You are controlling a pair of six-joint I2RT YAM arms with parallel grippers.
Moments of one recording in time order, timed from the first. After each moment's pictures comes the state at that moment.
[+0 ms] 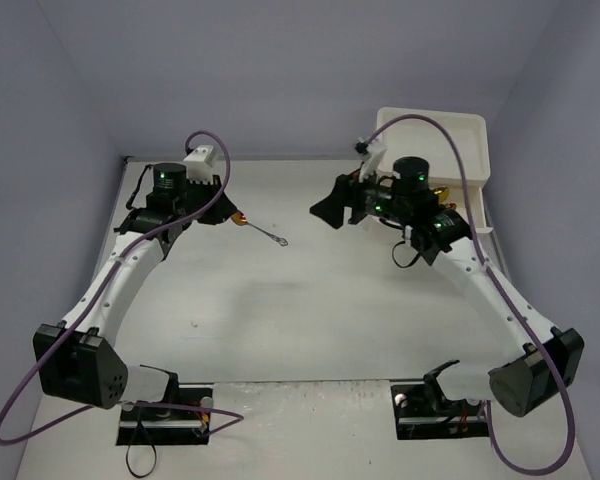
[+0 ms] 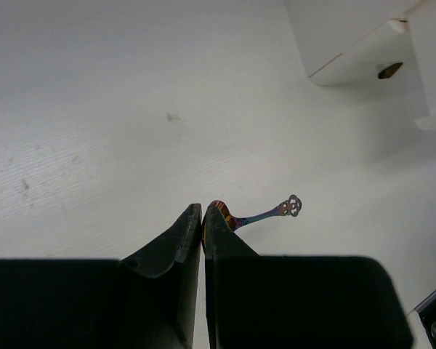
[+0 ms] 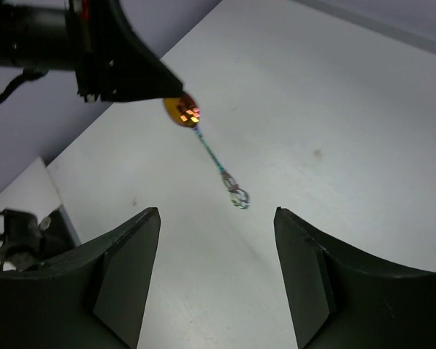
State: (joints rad) left arm -0.21 1.34 1.22 -0.41 0.36 -0.22; right arm 0.46 1.29 1.26 -0.24 -0.50 0.23
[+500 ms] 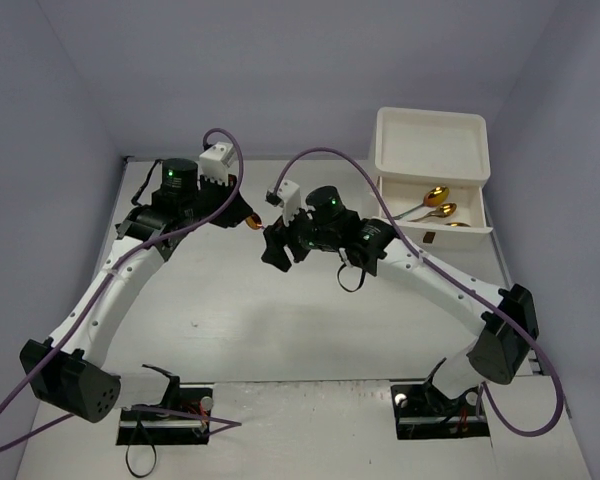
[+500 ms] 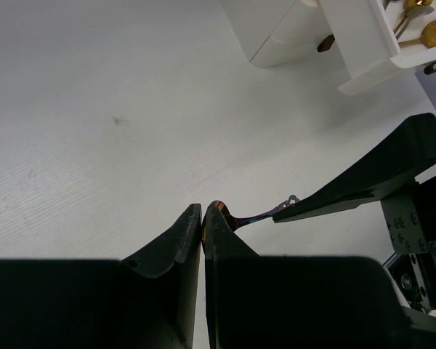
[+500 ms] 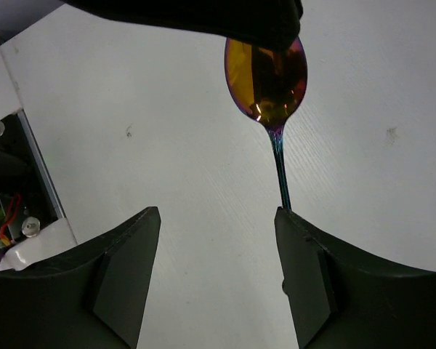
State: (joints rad) left arm -0.35 1.28 1.34 -0.55 0.36 -0.19; right arm 0.82 1.51 1.32 -0.32 -0.30 0.03
